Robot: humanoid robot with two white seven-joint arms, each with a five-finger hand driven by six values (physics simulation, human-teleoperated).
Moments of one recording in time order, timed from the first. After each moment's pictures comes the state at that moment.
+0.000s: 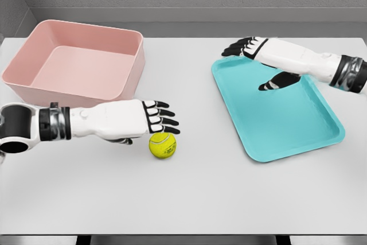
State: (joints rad) left arm -0.64 0.84 -0.88 -1.77 -0.52 -0.61 -0.26; right arm -0.76 -0.87 0.82 -1.44 0.11 -0.61 0.26
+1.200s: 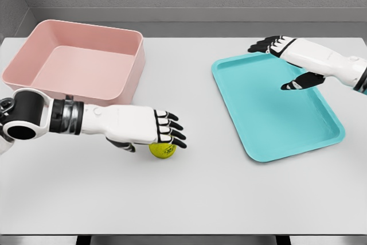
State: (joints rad) left arm -0.84 0.85 -1.08 -1.77 -0.35 -0.61 -0.42; right arm -0.72 -0.95 0.80 -1.42 0.11 -0.61 0.20
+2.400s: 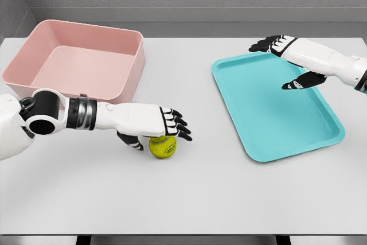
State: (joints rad) left arm -0.81 0.74 -1.07 -1.60 -0.32 -0.61 -0.43; right arm -0.72 -0.95 0.80 -1.42 0.11 -0.61 0.20
